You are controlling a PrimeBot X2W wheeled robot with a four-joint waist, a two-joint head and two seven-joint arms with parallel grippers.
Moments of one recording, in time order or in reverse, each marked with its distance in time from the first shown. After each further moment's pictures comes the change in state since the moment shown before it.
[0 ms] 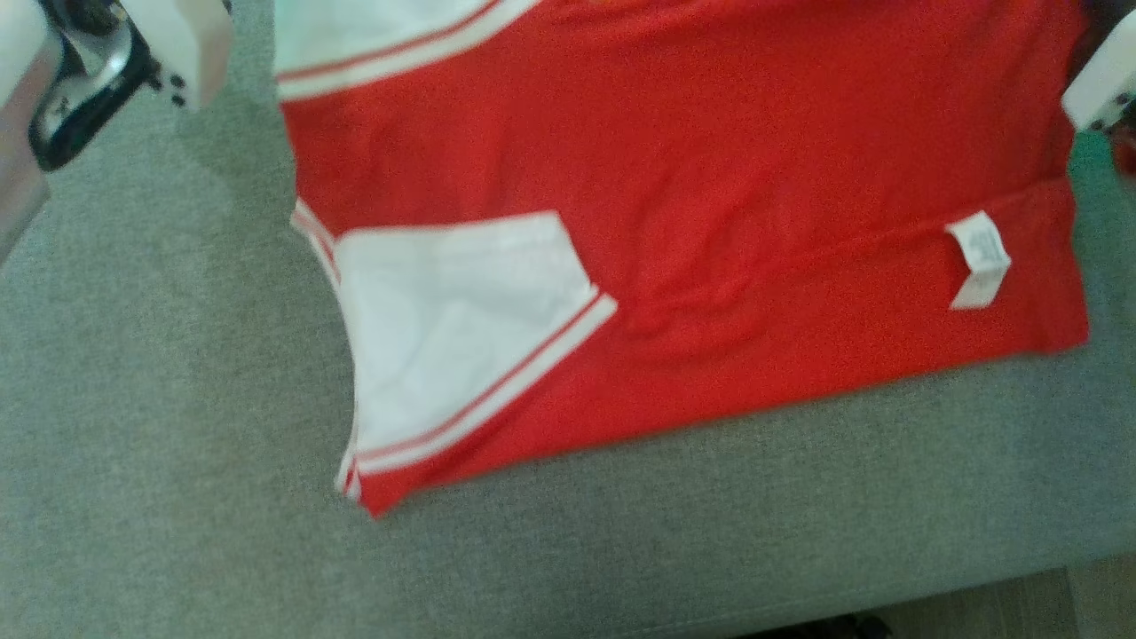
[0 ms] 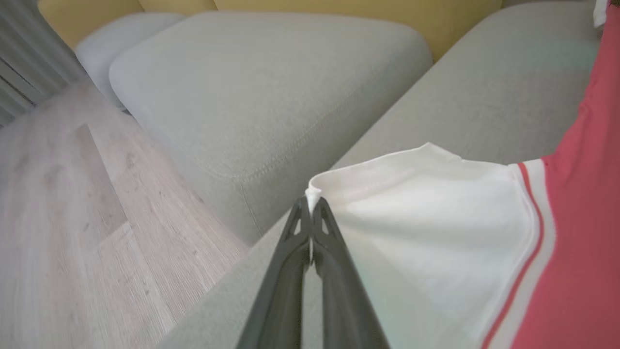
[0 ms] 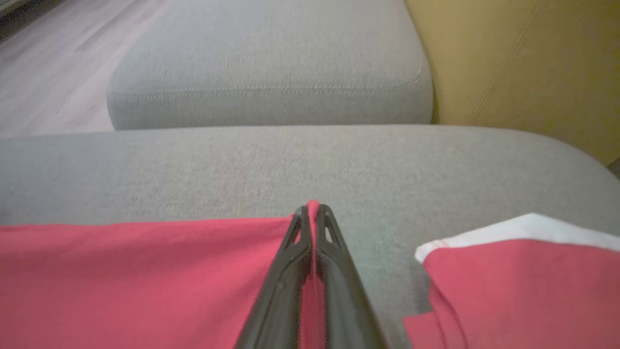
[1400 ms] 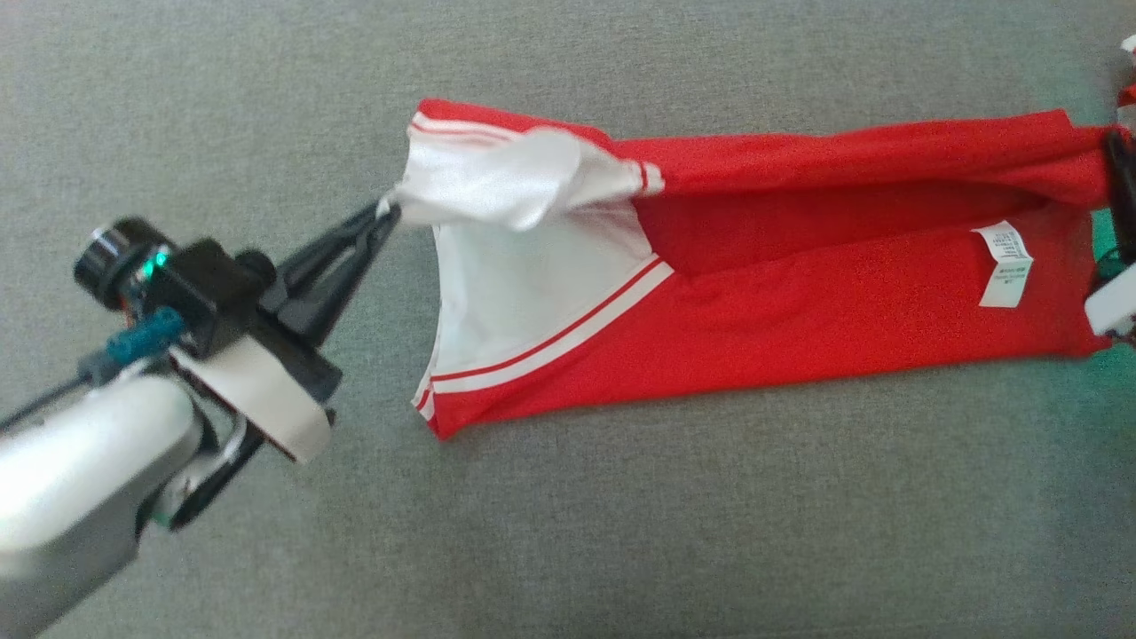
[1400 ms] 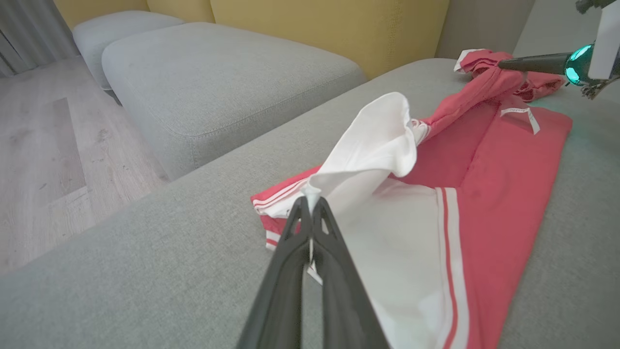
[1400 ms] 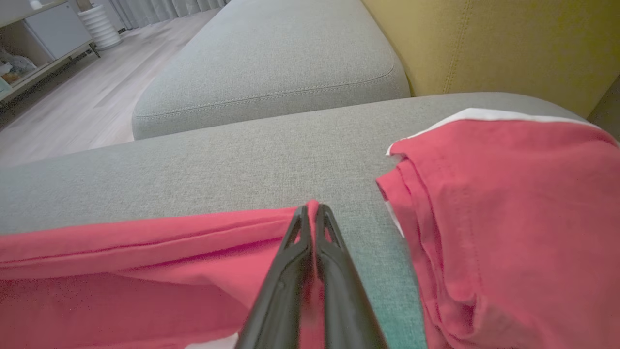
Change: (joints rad) left arm 0.476 0.209 -0.071 -0.551 -0.085 0.264 -0.247; right arm 0.436 -0.023 -0.209 -0.090 0.011 0.000 -0.219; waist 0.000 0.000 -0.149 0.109
